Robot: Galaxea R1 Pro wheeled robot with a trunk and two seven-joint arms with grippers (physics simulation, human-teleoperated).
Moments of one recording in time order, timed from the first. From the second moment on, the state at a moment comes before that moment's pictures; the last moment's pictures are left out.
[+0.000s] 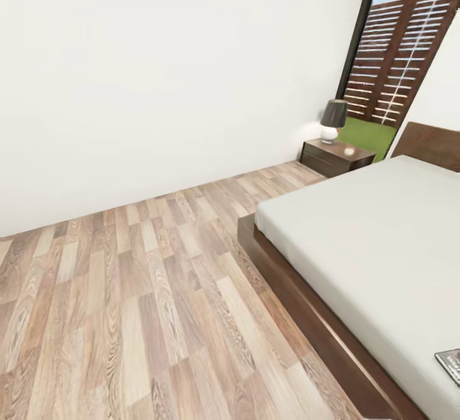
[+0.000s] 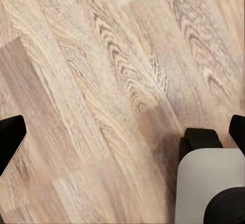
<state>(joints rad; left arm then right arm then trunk) -0.20 0.19 -0.34 -0.10 0.37 -0.30 0.02 -0.44 -0.18 -0.11 0.02 0.11 -0.03 0.02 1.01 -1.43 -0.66</state>
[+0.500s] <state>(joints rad) -0.20 0.19 -0.34 -0.10 0.37 -0.30 0.02 -0.44 -0.18 -0.11 0.02 0.11 -0.03 0.02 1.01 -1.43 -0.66</state>
